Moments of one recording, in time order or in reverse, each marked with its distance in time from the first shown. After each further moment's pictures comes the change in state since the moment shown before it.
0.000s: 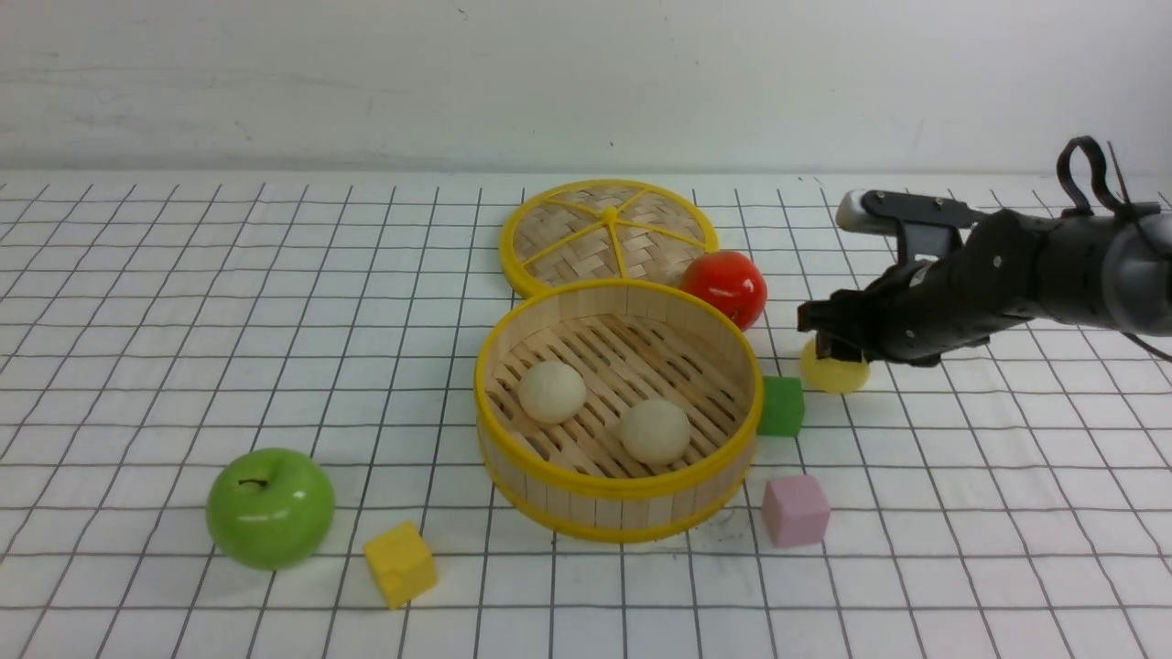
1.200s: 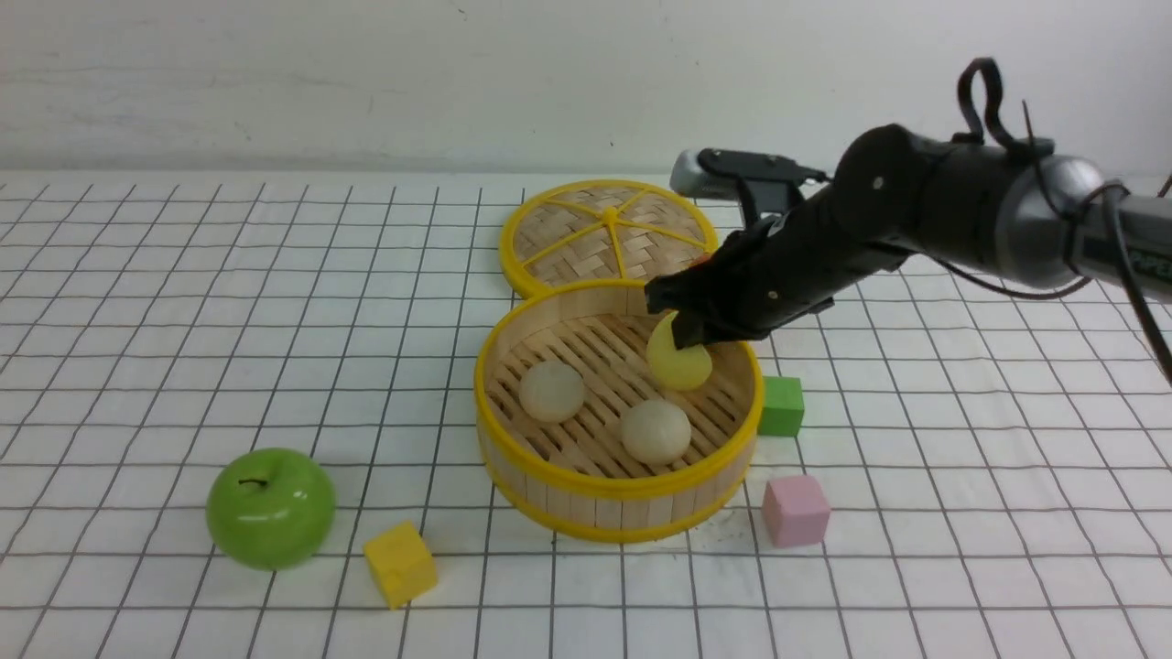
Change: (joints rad) right arm 0.209 -0.001 -0.211 0.178 0.290 -0.128; left arm 0.000 0.000 0.000 0.000 0.000 0.000
